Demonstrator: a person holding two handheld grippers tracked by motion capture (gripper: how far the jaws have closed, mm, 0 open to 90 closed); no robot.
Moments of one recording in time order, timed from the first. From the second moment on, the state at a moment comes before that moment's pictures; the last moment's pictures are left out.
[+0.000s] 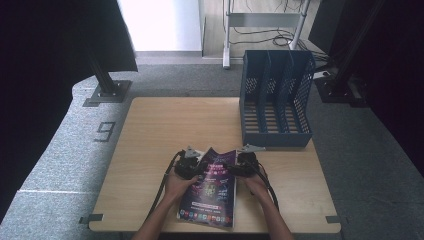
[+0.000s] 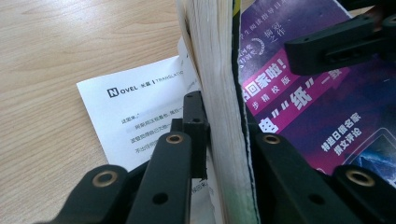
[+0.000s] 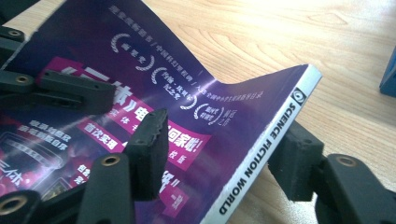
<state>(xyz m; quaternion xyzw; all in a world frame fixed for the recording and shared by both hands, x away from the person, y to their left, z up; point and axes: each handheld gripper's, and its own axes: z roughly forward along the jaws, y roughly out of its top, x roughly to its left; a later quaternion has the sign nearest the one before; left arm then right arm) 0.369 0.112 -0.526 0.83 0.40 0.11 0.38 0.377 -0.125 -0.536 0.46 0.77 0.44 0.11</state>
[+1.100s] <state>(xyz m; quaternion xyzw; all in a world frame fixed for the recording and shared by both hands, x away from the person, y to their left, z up) 0.363 0.129 -0.496 0.79 0.39 0.11 0.45 0.350 -0.134 -0.495 0.42 0.74 0.51 0.13</state>
